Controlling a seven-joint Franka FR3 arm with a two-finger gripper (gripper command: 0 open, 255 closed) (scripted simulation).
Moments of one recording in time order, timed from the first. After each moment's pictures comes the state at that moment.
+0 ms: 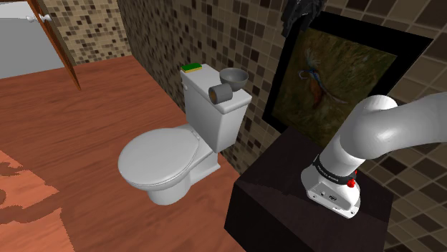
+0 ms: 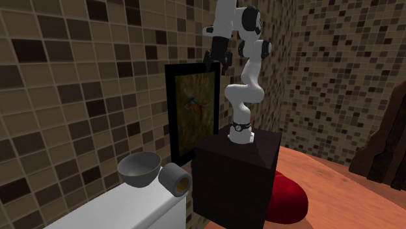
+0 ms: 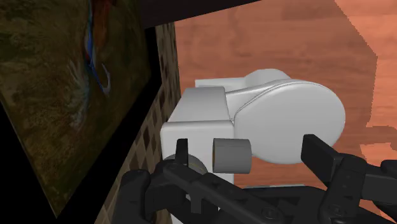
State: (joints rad) arm -0.01 -0.82 -0.05 -2.28 -0.12 1.61 0.16
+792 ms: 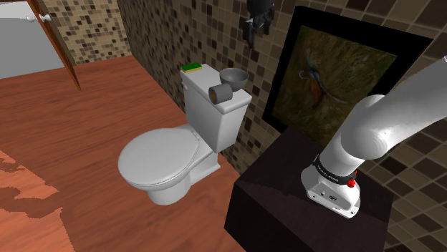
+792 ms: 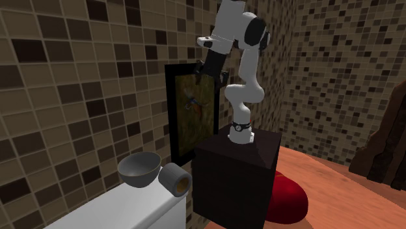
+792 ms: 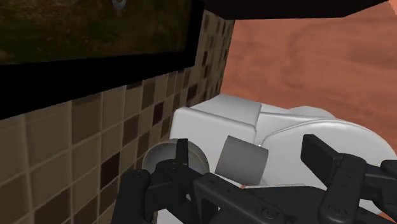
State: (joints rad) arm 0.02 -0.37 0.07 -2.08 -0.31 1.66 0.10
